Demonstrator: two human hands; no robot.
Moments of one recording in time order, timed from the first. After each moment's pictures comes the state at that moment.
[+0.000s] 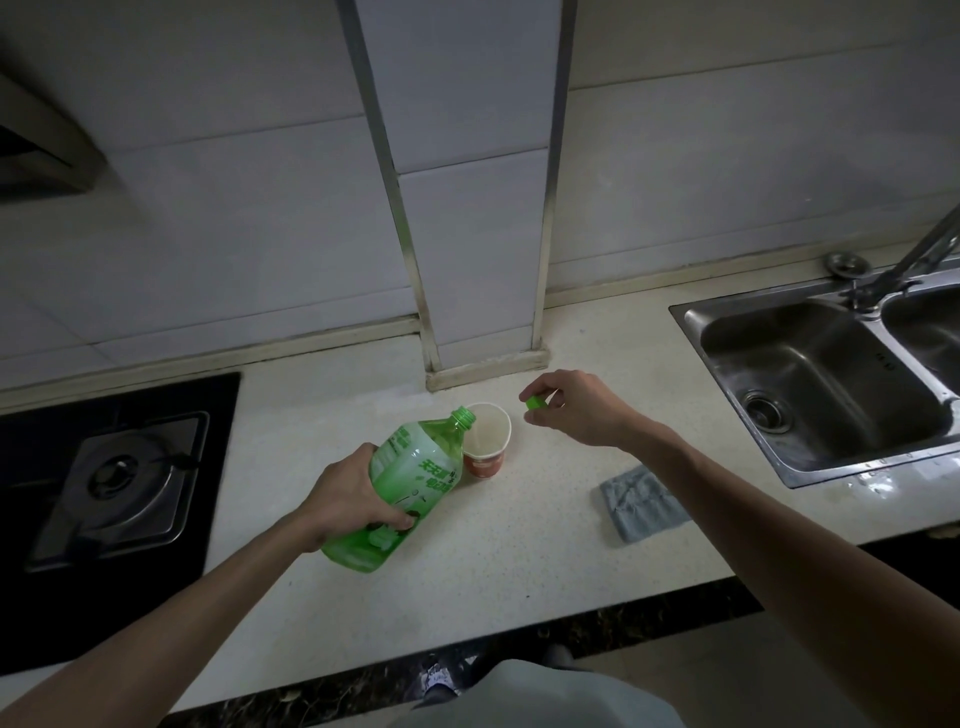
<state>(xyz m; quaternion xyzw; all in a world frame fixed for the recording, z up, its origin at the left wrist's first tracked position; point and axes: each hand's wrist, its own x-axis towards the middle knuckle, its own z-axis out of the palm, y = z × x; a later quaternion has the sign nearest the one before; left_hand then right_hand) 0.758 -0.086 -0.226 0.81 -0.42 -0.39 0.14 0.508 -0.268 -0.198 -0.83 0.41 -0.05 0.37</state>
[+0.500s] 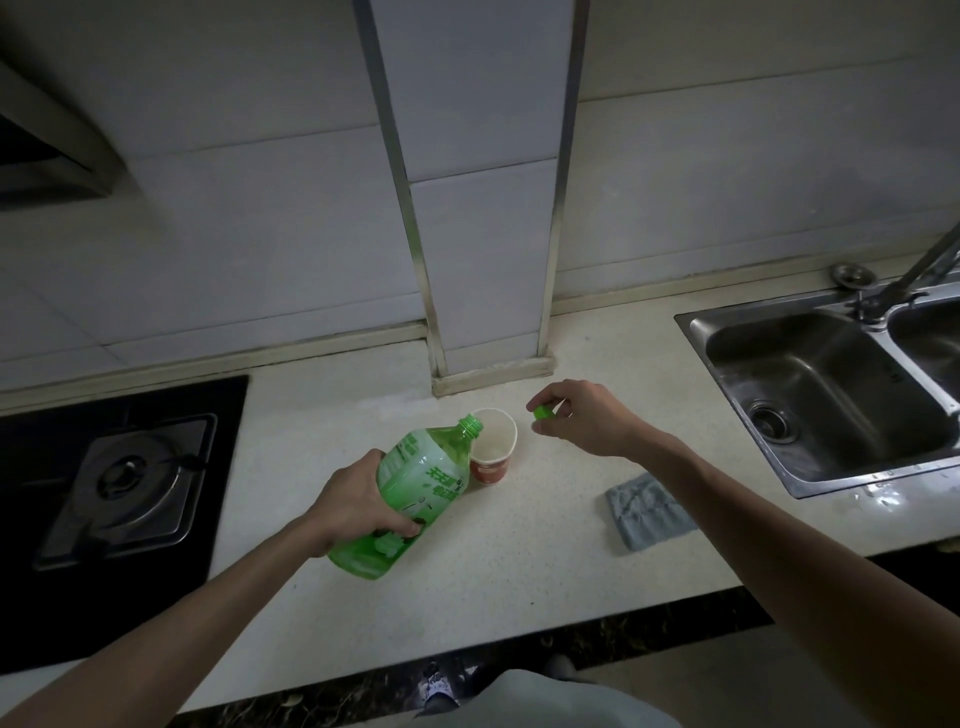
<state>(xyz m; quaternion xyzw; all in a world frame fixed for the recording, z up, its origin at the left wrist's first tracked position) 0.757 -0.083 -0.225 0.81 -0.42 -0.39 0.13 0.506 -0.265 -0.201 -0.83 0.41 -0.05 0.37</state>
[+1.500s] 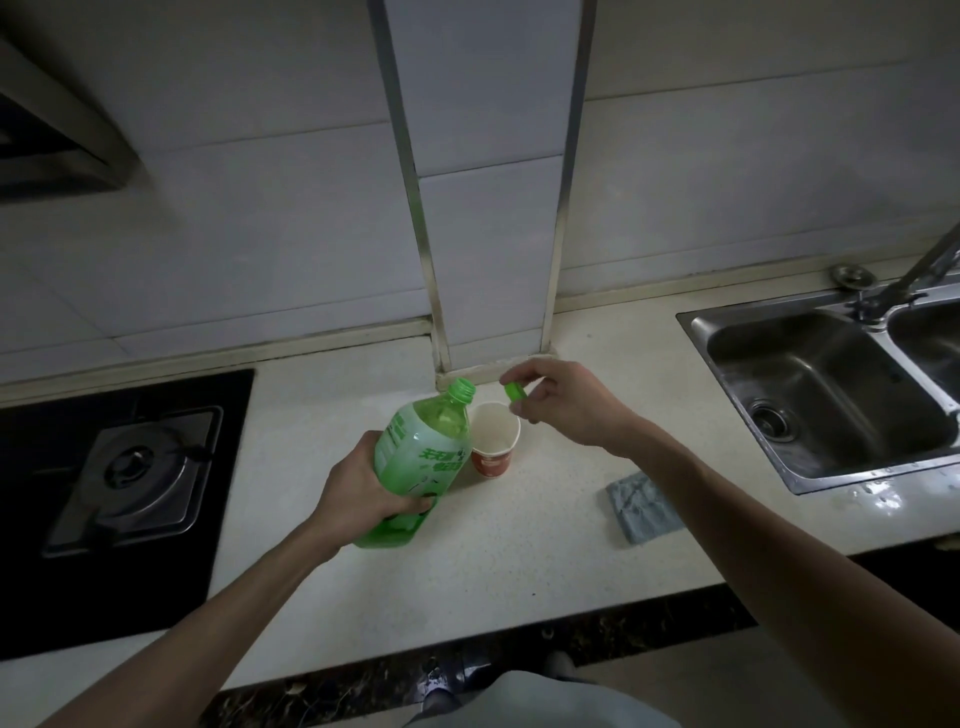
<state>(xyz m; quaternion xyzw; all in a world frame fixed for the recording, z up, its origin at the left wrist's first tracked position) 0.743 -0.067 -0.222 0.80 -0.39 -0.36 0.29 0.523 -0.239 -0.167 -0.78 0.38 -0.13 0.47</state>
